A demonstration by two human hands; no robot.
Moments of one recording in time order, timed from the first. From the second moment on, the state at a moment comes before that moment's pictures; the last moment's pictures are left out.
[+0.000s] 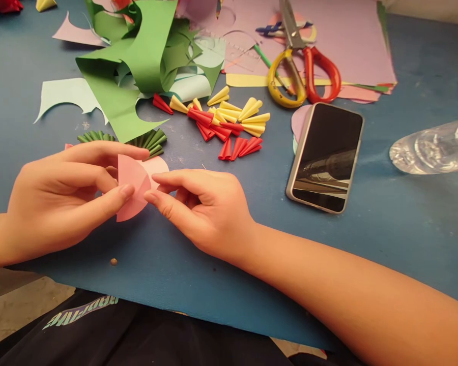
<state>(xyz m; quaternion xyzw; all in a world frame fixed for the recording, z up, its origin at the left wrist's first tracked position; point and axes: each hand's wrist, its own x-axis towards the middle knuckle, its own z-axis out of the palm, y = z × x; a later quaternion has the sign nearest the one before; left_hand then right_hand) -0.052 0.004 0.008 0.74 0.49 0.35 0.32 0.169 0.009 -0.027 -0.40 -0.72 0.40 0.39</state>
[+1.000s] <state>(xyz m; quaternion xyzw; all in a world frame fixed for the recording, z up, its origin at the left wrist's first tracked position) -0.055 0.014 0.001 0.78 0.37 0.35 0.36 0.167 0.012 -0.021 -0.38 -0.59 0.58 0.41</state>
